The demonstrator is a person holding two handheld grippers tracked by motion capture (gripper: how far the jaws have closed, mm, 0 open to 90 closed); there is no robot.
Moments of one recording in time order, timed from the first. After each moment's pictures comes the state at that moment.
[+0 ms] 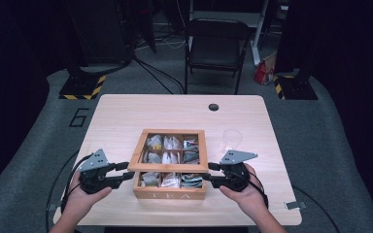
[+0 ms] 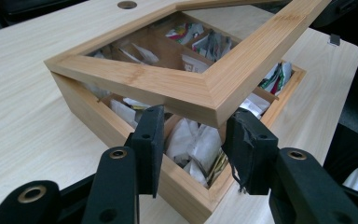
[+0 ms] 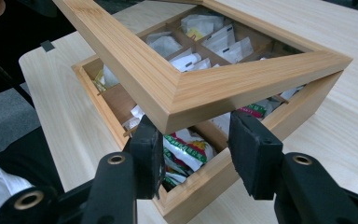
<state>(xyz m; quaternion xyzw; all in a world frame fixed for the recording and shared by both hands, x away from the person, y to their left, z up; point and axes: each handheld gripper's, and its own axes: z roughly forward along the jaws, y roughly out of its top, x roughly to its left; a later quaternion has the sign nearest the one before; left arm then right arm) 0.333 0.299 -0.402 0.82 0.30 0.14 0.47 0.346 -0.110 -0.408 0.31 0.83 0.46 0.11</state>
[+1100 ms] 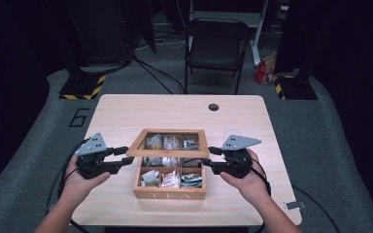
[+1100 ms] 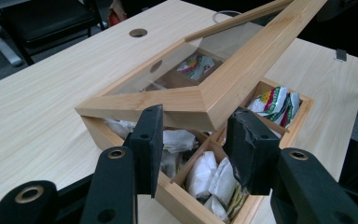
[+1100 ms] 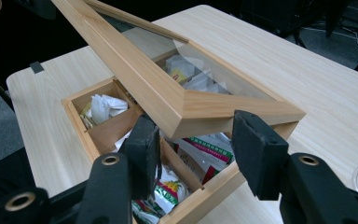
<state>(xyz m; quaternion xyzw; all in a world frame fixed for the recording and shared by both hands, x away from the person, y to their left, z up) 0.353 0.296 -0.362 0.82 0.28 0.16 0.47 0.363 -0.108 -0.366 0.29 0.82 0.47 0.15</state>
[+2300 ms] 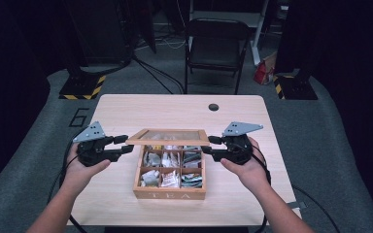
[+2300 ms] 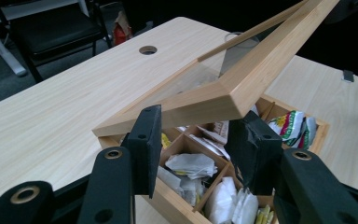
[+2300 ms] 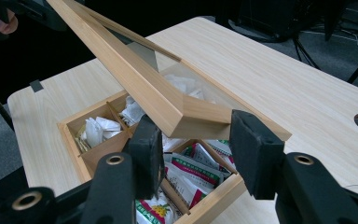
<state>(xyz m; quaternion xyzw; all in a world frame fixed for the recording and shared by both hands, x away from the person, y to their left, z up) 0.381 0.301 -0.355 0.80 0.29 0.17 0.49 0.385 -0.109 -0.344 0.30 0.81 0.48 0.14</state>
